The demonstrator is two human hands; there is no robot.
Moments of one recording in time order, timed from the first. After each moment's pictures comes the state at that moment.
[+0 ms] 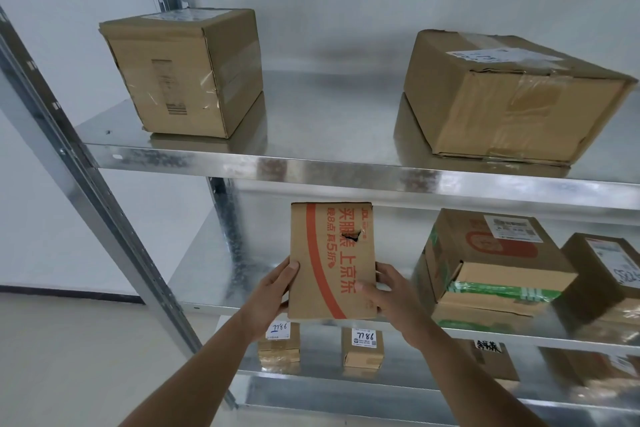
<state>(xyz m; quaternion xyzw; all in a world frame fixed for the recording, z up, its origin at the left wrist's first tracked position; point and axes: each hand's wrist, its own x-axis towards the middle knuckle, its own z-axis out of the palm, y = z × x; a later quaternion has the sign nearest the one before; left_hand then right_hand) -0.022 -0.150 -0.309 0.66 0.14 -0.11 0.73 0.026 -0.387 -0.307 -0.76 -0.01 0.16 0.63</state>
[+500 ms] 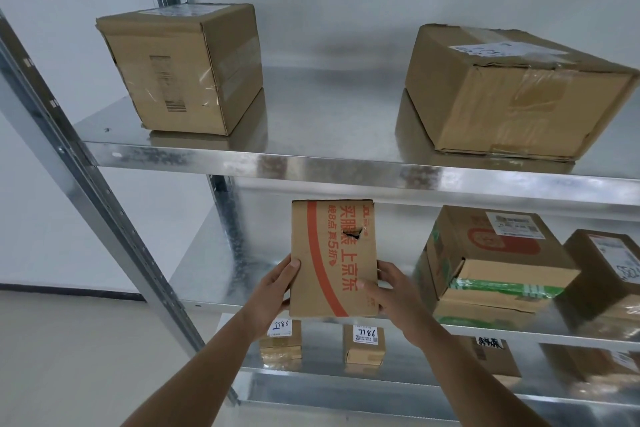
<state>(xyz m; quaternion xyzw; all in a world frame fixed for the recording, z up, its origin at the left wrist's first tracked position) -0.022 -0.150 -0.311 0.66 0.14 -0.10 0.73 0.026 -0.387 -0.312 -0.75 0.00 0.17 0.64</state>
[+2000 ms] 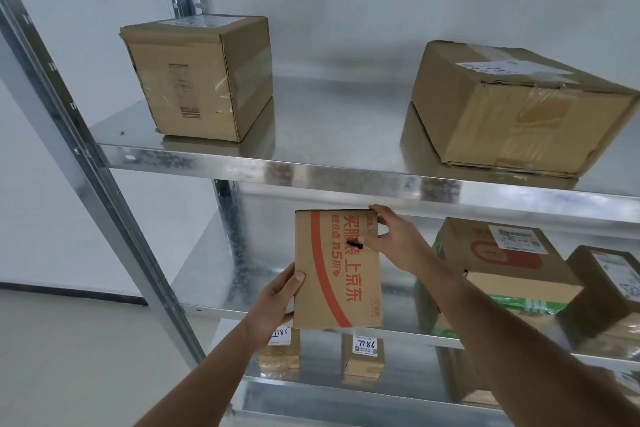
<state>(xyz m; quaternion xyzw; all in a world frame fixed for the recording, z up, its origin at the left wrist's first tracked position) -0.026 -0.149 -0.318 0.65 0.13 -0.09 0.74 0.102 -0.377 -0.233 -0.90 -0.17 0.07 0.39</state>
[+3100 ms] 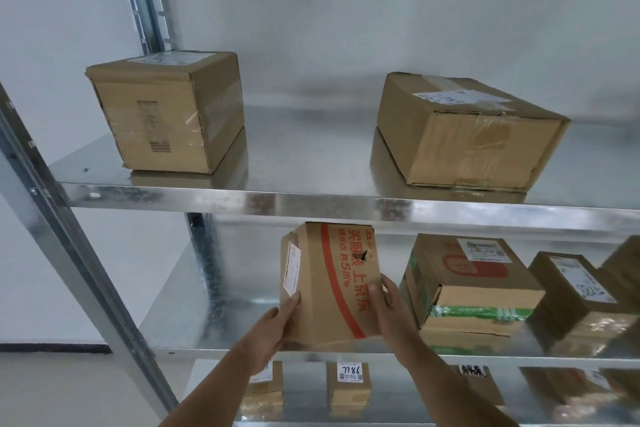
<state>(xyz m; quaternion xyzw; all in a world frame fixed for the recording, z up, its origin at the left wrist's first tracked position) 0.002 -0.163 -0.328 0.60 0.17 -0.20 0.75 0.039 -0.396 -0.304 -0.79 0.03 0.06 0.61</state>
